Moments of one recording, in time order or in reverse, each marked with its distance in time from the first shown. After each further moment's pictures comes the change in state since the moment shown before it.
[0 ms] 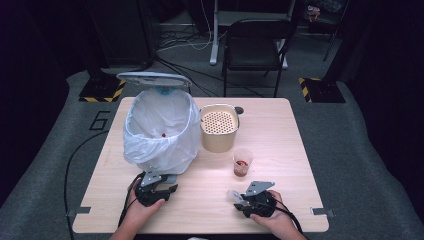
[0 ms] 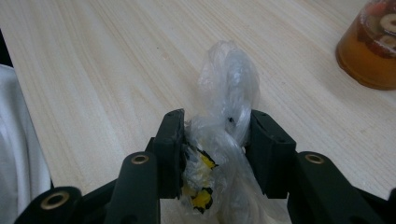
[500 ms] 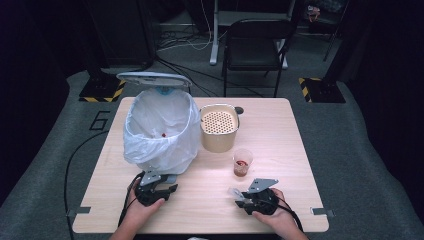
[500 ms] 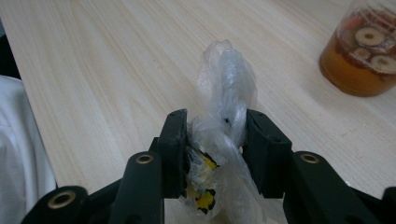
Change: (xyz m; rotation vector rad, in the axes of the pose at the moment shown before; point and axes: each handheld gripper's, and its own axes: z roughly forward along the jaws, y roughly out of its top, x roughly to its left) left arm 0.001 0.000 0.001 -0.009 -0.003 -0.015; right arm -0.004 0.005 -0.009 -0.038 -0.002 0.032
